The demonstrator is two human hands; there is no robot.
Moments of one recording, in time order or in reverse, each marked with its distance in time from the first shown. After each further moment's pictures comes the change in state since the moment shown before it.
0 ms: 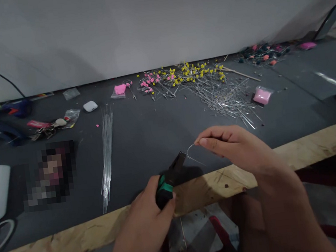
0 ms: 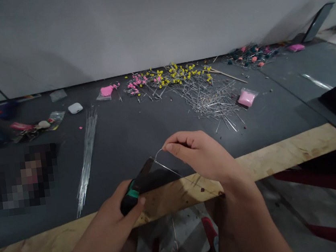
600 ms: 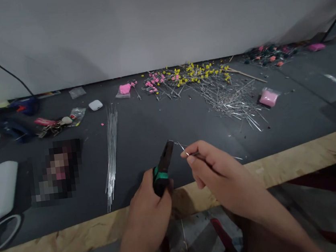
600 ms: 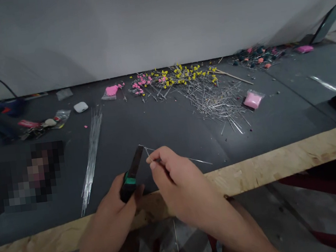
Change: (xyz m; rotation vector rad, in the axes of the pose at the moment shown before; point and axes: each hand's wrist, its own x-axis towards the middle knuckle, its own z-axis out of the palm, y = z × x) left_hand 0.010 0.000 -0.002 -0.020 0.072 -0.129; right_hand -0.020 -0.018 0.055 0.062 -0.013 0.055
